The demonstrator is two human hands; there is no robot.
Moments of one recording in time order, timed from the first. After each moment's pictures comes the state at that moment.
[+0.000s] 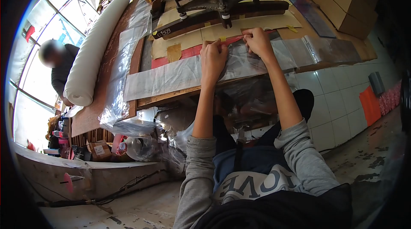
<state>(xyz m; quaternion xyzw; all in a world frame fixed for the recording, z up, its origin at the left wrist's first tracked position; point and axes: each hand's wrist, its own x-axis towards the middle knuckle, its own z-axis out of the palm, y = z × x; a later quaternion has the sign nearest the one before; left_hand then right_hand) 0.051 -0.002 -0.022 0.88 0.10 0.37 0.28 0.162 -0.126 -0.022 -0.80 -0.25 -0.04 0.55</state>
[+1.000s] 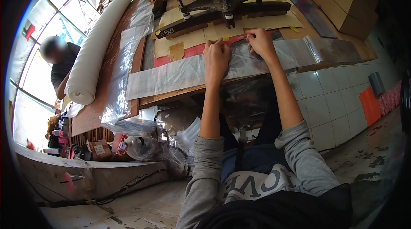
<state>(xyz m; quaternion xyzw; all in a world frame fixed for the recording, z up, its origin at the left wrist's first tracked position) 0.053 -0.002 -0.029 0.87 0.09 0.40 0.27 0.157 -0.128 -0.019 -0.79 -0.26 -0.02 0.56</state>
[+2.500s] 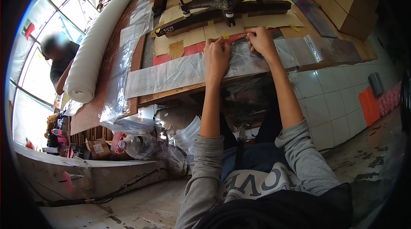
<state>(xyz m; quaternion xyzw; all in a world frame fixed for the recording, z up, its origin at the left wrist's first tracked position) 0.050 -0.005 -0.026 0.87 0.09 0.40 0.27 0.158 -0.128 -0.020 -0.79 -0.25 -0.01 0.56</state>
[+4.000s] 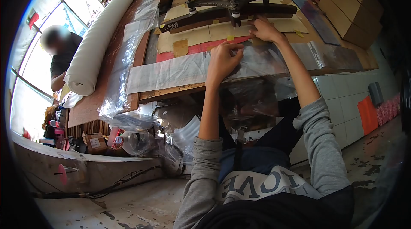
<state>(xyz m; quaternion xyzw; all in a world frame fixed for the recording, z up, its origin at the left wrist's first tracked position) 0.038 -0.007 -0.014 0.88 0.02 0.31 0.37 0.234 -0.117 -0.011 -0.89 -0.42 -0.05 0.17</state>
